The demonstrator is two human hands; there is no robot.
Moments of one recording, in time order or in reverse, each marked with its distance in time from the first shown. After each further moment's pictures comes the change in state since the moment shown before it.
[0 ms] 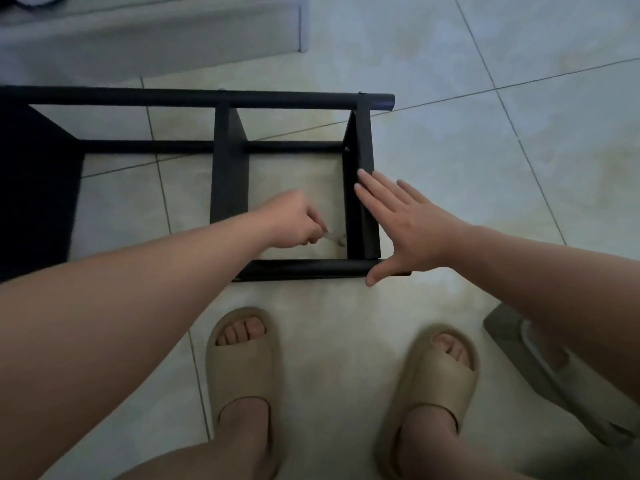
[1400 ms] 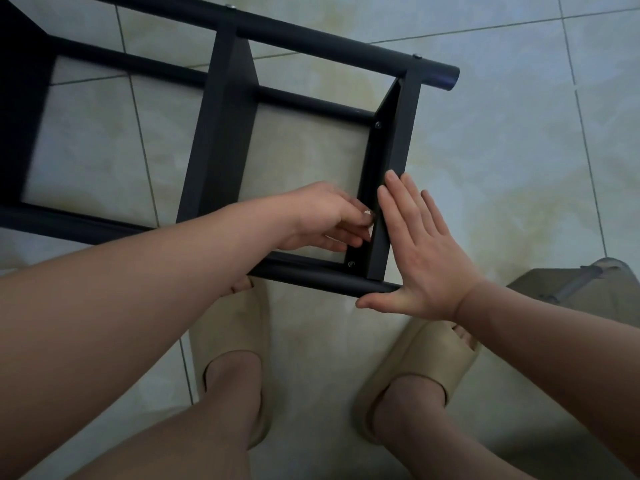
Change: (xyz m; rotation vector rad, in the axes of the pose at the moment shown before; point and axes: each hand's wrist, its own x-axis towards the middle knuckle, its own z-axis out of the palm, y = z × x) left_hand 0.006 -0.002 0.072 -0.788 -0.328 -0.164; right_hand -0.042 -0.038 0.086 0.205 0.327 -0.036
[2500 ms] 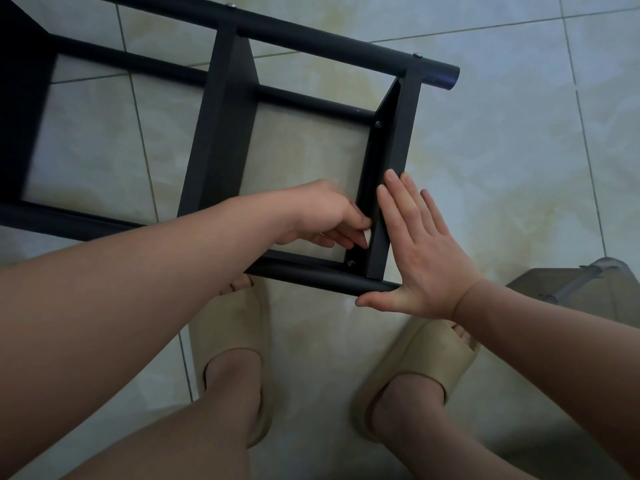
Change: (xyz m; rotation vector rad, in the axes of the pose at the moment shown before) left_hand -0.004 0.006 -0.003 0.194 0.016 -0.033; right_hand 0.000 0.000 0.001 0.002 -0.001 -0.008
